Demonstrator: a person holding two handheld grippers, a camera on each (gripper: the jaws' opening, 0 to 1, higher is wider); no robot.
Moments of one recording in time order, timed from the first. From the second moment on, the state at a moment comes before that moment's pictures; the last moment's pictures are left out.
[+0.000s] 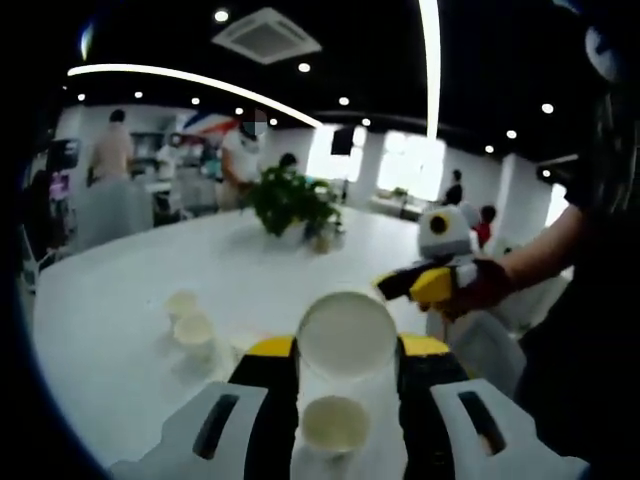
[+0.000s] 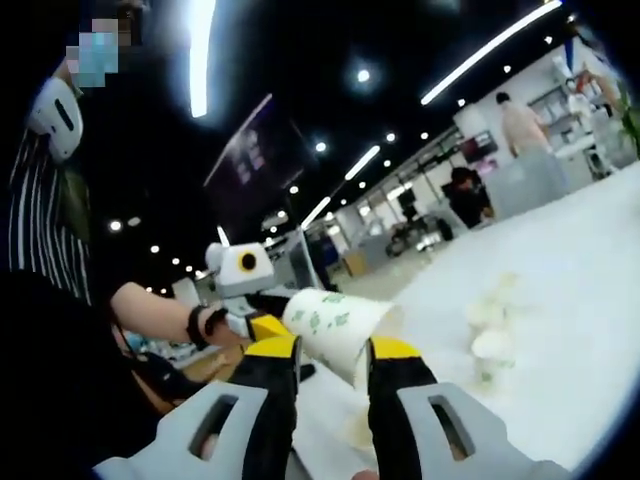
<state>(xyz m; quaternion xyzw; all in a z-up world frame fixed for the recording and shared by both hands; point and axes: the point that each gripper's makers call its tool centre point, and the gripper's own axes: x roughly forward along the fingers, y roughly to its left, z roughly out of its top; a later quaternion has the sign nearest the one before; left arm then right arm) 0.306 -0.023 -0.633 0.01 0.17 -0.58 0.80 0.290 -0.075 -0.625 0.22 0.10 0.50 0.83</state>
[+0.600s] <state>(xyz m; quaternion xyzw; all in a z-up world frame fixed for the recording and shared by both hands) 0.293 -0.023 -0.637 0.00 0.18 -0.58 0.79 0.285 -0.078 -0.615 0.24 0.10 0.51 0.82</state>
